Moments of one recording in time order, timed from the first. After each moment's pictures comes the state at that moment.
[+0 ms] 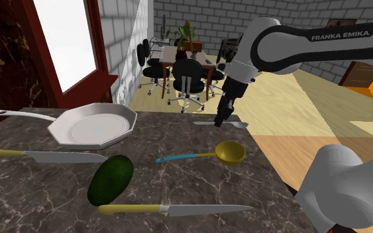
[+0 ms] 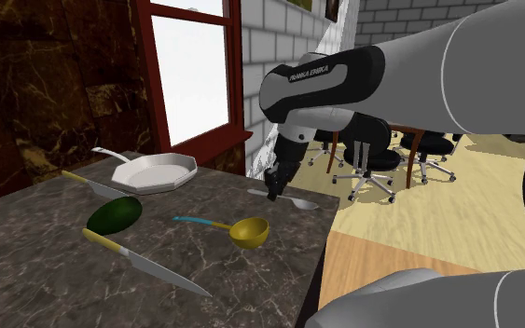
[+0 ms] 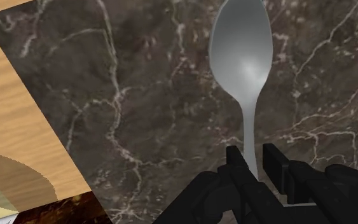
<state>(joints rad) 0.26 -0.71 -0.14 -2.56 0.15 1.97 -0.65</state>
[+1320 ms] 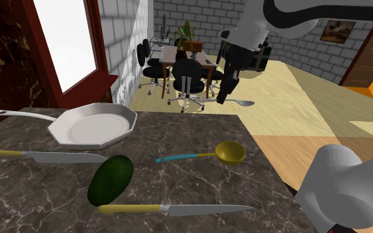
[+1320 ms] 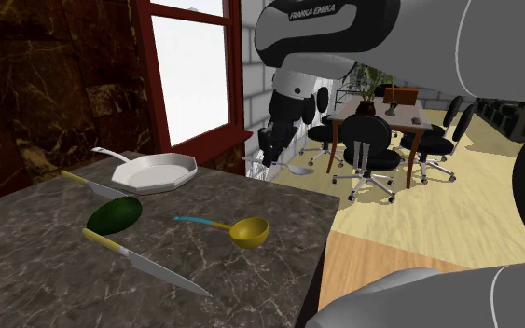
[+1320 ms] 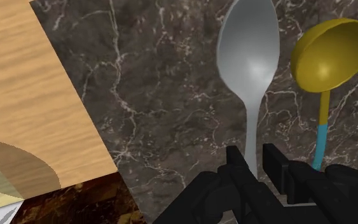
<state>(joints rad) 0.28 -0.69 -0.11 -2.30 0.16 1.74 -0.58</state>
